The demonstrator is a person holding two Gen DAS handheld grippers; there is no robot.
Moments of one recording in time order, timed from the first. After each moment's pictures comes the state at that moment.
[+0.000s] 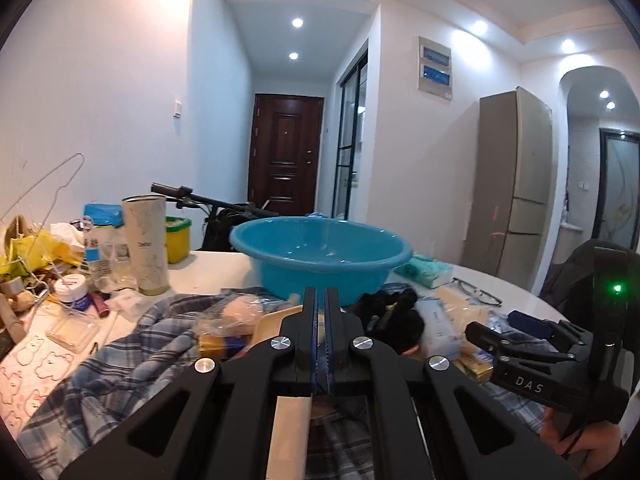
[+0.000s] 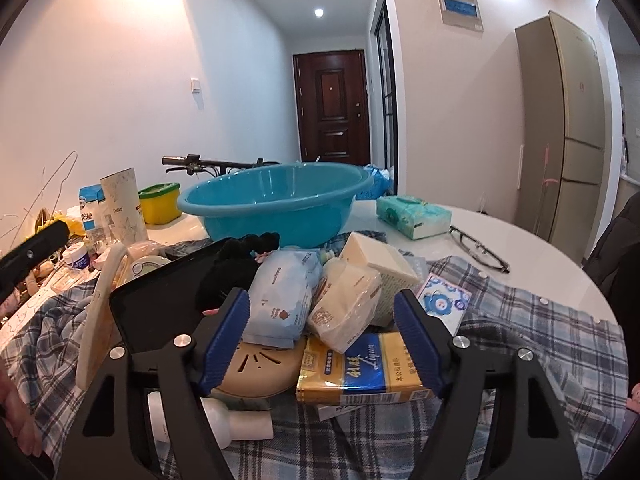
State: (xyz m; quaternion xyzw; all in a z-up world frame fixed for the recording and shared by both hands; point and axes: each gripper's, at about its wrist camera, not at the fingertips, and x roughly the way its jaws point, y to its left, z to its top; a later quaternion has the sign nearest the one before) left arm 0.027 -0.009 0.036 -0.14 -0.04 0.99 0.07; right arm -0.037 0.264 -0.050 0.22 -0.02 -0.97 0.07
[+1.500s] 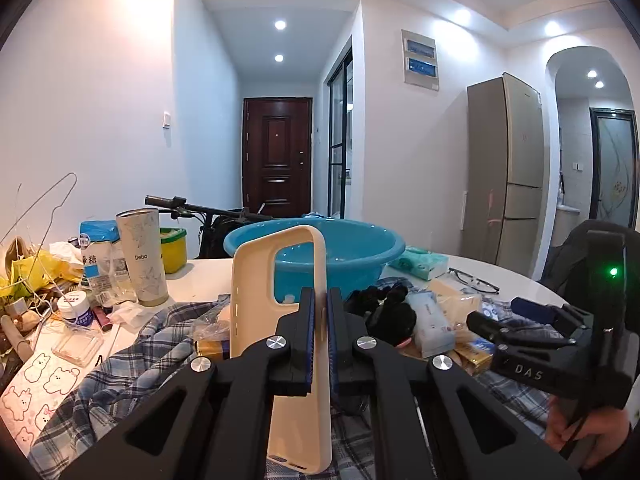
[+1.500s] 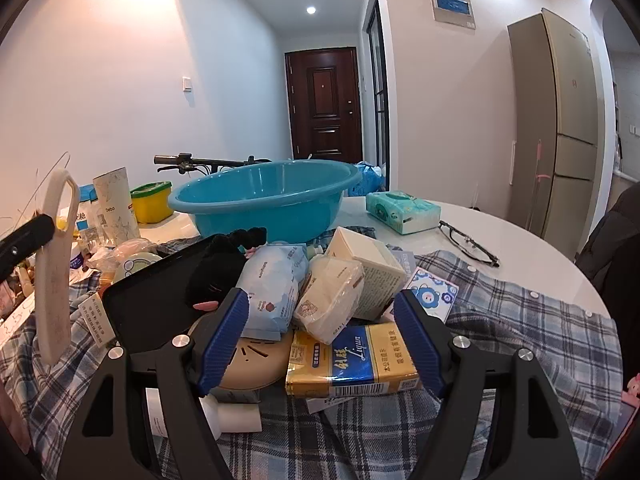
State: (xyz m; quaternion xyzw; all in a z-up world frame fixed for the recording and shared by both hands) left arm 0.029 0.003 0.038 -0.14 0.00 0.99 0.08; right arm -0.034 0.272 -0.049 0.22 -0.01 -0.97 0.05
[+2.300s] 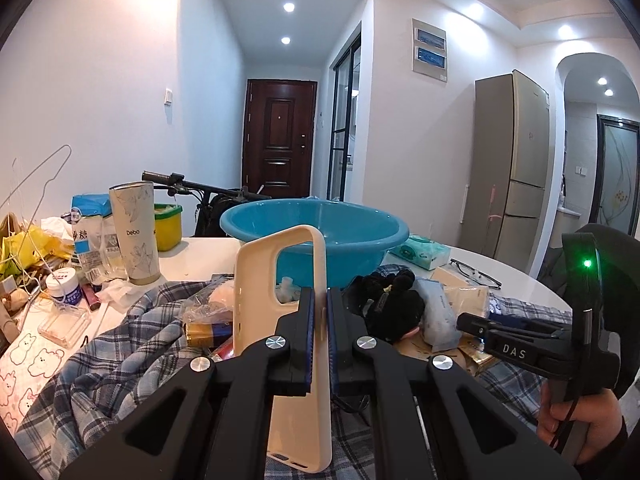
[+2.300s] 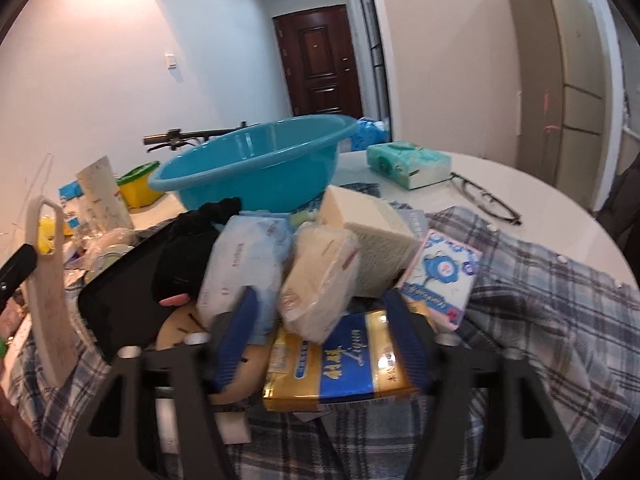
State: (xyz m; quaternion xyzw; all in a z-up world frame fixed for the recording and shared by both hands) left arm 0.012 0.001 0.025 -0.17 -0.03 0.98 0.09; right arm -0.075 0.284 -0.072 0.30 -0.07 -0.95 0.09
